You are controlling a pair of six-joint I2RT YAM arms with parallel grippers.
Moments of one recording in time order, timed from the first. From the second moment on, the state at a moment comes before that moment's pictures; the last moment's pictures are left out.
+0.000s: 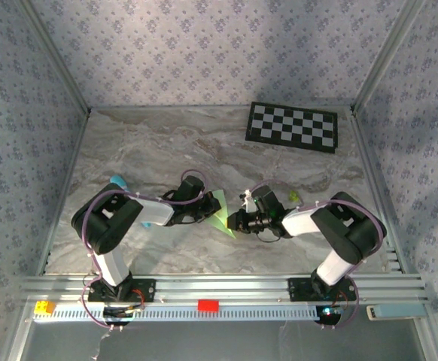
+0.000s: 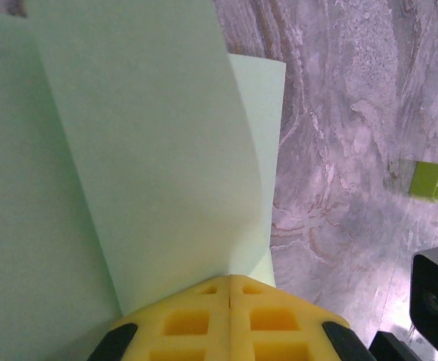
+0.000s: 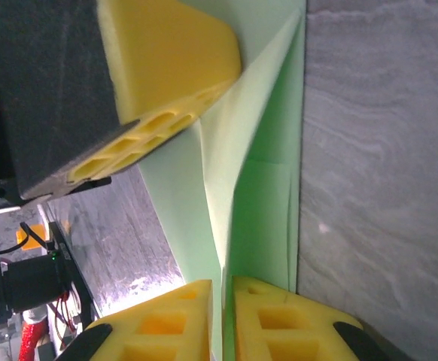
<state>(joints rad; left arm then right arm) -0.73 1.76 0.68 0.32 0.29 -1.16 0.67 1.62 0.47 0.39 -0.58 0.83</state>
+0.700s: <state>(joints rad) -0.73 1.76 0.68 0.32 0.29 -1.16 0.67 1.57 0.44 0.33 -0.57 0.80</state>
